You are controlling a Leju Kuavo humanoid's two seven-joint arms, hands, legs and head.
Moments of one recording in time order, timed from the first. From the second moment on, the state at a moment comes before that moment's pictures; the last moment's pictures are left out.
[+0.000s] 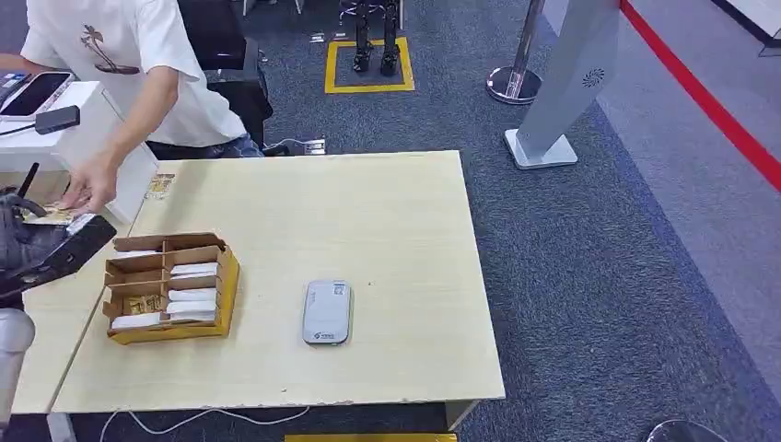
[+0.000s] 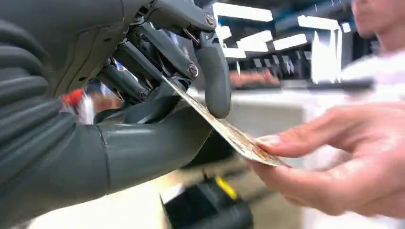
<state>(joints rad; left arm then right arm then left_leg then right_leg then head) -0.48 0.44 -0.03 -1.08 -0.83 0.05 0.05 -0.12 0.13 -0.79 -0.21 1.45 0.05 0.29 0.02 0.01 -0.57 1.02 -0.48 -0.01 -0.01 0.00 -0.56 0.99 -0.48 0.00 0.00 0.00</state>
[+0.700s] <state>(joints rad) -0.41 0.41 -0.05 -1.28 -0.51 -0.05 0.06 -0.08 0.13 -0.81 -0.21 1.42 0.04 0.27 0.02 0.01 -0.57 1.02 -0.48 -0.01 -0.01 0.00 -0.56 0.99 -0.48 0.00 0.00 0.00</state>
